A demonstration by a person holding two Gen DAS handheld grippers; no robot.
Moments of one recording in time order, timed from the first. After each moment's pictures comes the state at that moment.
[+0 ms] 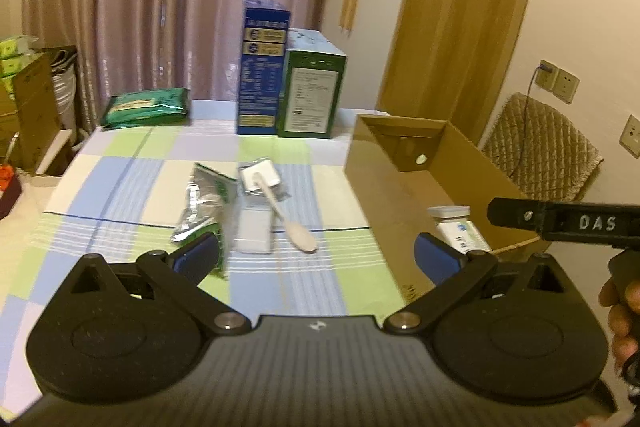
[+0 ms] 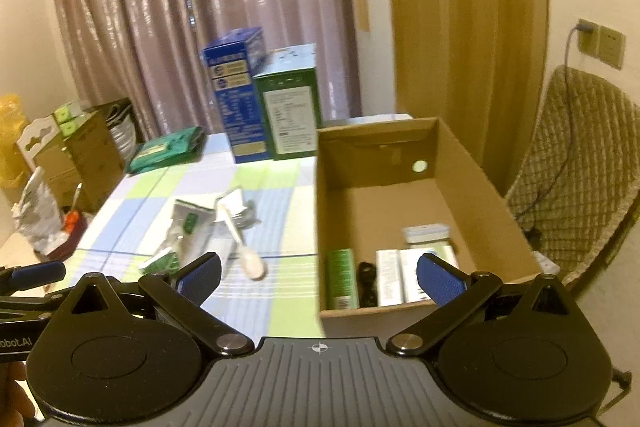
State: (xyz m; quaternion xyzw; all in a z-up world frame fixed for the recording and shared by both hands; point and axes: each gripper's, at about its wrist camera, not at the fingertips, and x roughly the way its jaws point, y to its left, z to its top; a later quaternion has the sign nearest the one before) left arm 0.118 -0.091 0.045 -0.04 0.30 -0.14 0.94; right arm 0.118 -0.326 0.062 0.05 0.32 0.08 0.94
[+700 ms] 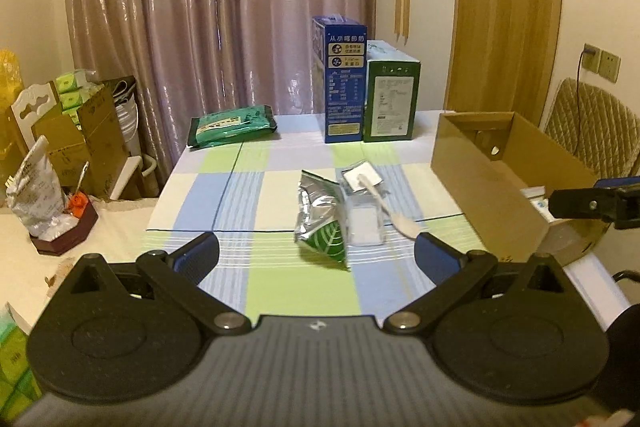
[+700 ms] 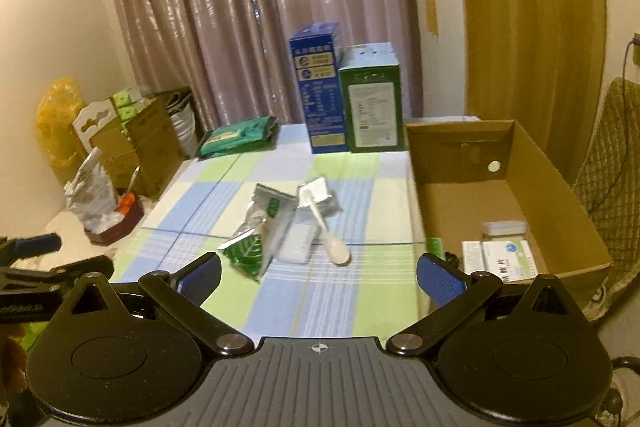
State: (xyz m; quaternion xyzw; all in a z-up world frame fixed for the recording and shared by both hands) left arm 0.091 -0.005 0.050 0.03 0.28 -0.07 0.96; right arm 0.092 -0.264 0.058 0.04 0.31 0.16 0.93
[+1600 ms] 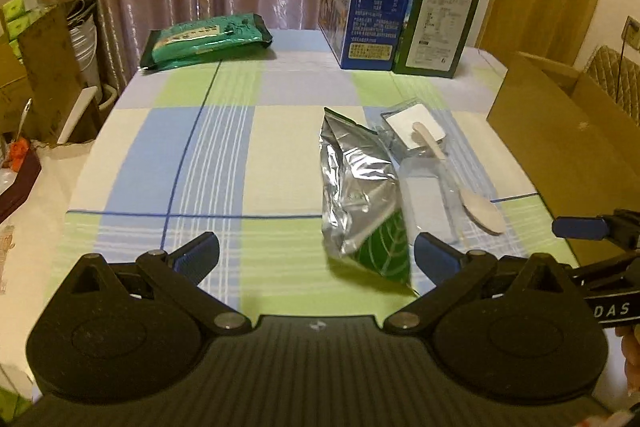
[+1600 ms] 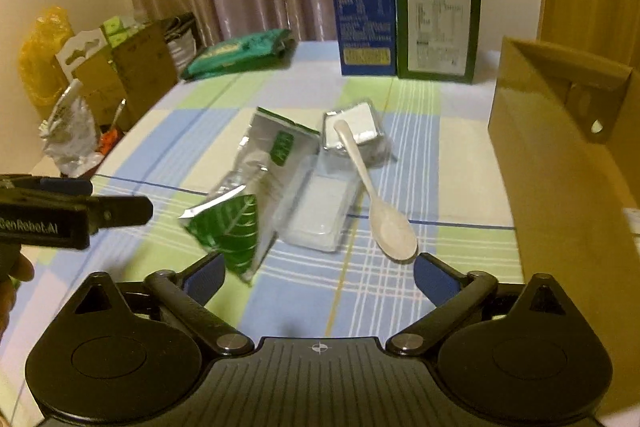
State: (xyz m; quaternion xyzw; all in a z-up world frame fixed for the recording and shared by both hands) left arm 0.289 0.032 -0.075 0.00 0.39 -0.11 0.91; right arm 0.248 -0.184 -0.087 0.00 0.40 0.18 0.90
